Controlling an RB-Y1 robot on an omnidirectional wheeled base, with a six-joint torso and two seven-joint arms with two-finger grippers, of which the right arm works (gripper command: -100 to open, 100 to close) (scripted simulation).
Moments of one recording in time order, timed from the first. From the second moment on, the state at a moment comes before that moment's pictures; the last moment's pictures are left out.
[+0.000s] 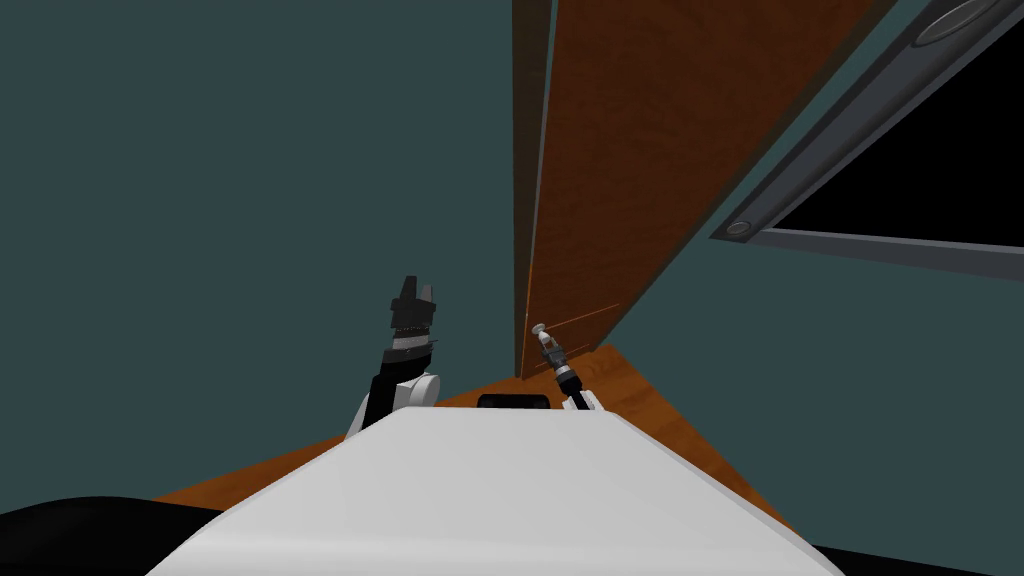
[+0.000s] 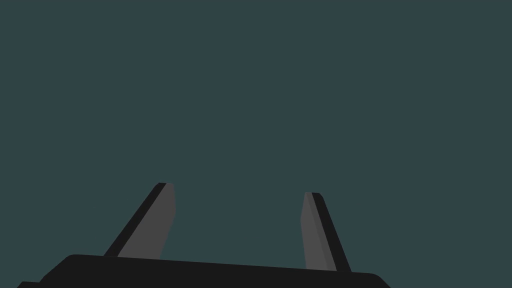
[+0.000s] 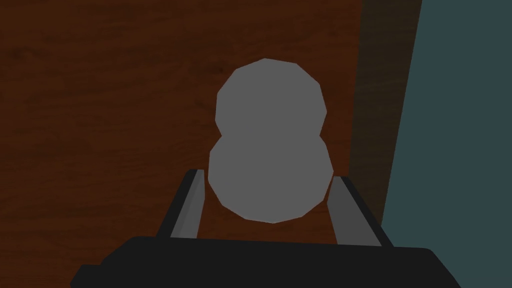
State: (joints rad) arm 0.10 -0.05 -0.03 -0.93 0.49 -0.82 0.99
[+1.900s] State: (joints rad) arm 0.06 -0.12 0.02 -0.90 0.28 -0.83 0.54
